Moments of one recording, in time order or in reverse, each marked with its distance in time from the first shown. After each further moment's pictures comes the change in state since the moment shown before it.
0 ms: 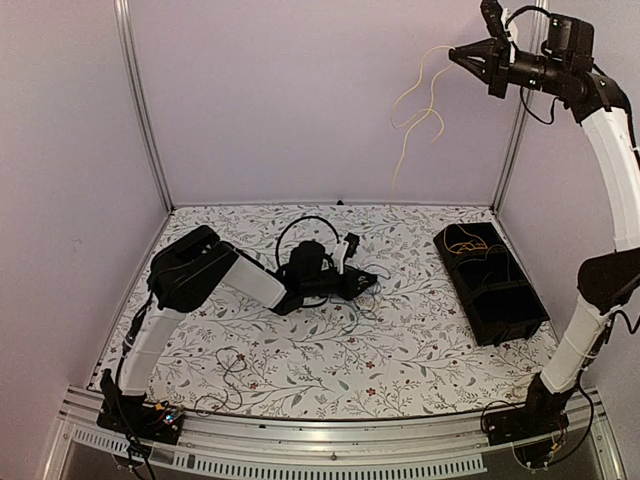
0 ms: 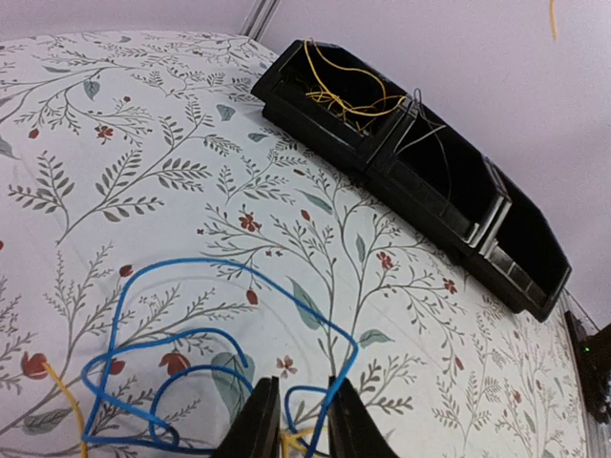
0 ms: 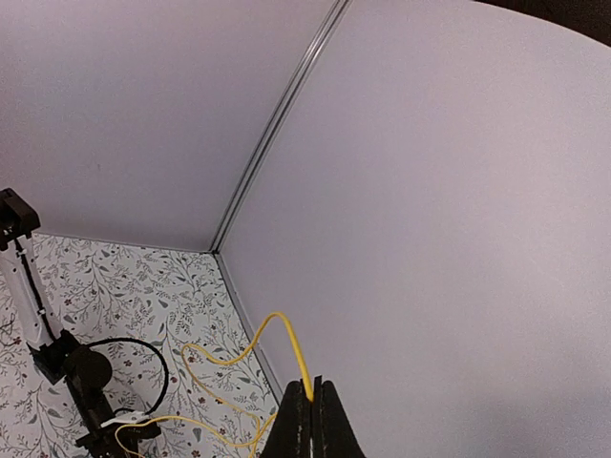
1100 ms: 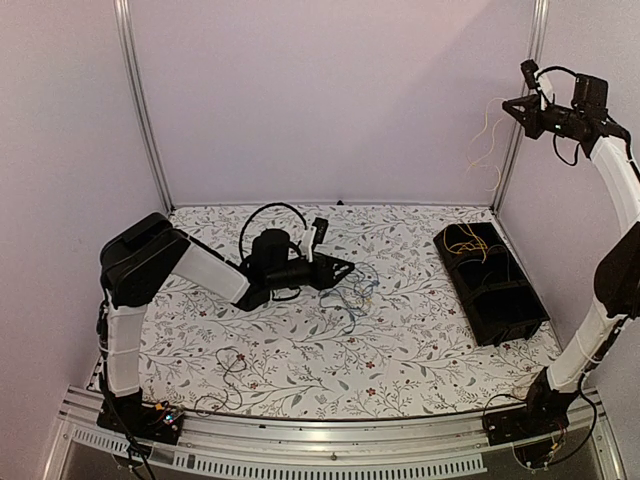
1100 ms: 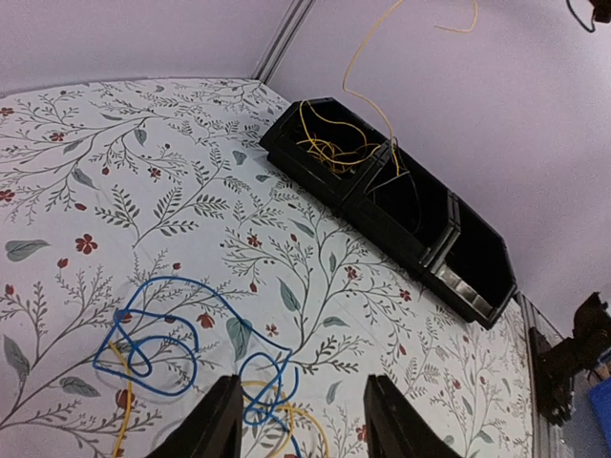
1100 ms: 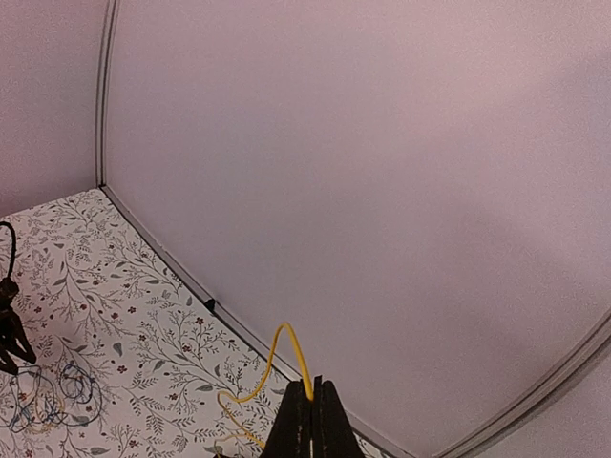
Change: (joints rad) left arm 0.058 -0.320 -0.328 0.044 -0.014 -0.037; right arm -0.408 -0.075 -0.473 0.283 0.030 0.121
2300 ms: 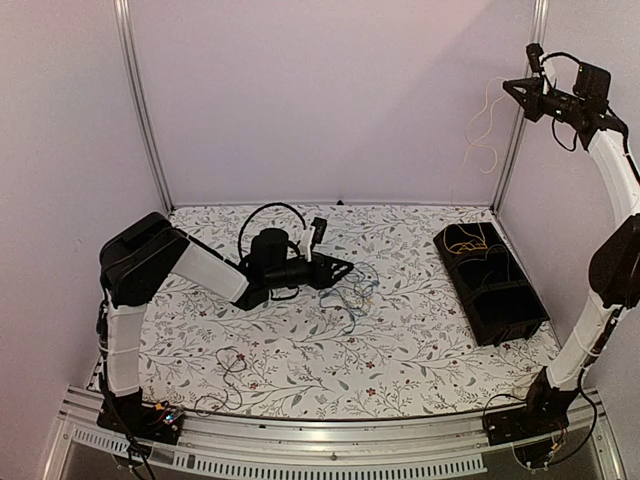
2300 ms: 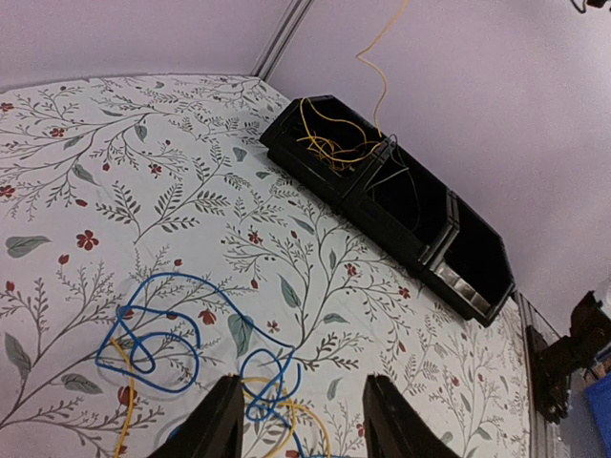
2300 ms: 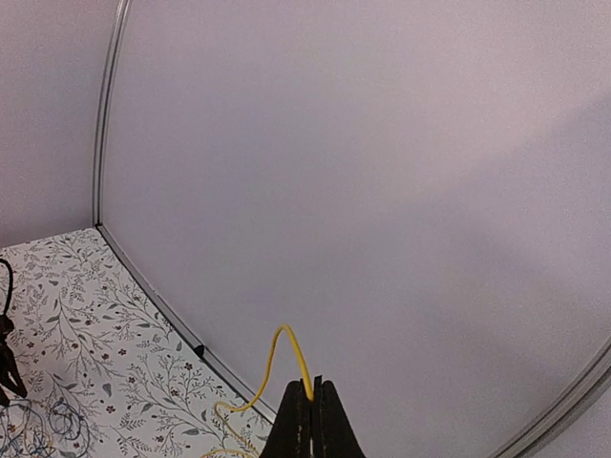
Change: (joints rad) left arm 0.010 0.000 -0.002 -0.007 0.019 -0.005; right arm -0.009 0.076 0.126 0.124 -0.054 0.105
